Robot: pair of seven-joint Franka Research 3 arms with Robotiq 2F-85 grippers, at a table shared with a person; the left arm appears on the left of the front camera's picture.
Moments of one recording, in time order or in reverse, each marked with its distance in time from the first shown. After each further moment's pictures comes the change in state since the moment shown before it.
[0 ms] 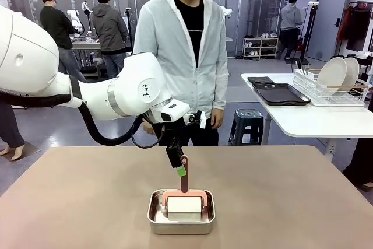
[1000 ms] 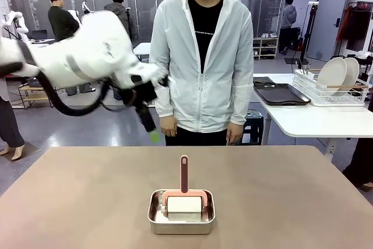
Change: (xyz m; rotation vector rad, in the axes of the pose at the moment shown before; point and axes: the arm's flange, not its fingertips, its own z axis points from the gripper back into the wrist) left arm -0.064 0.007 0.134 0.092 -0.031 0.305; right arm 0.000 0.000 0.000 0.000 0.000 0.000
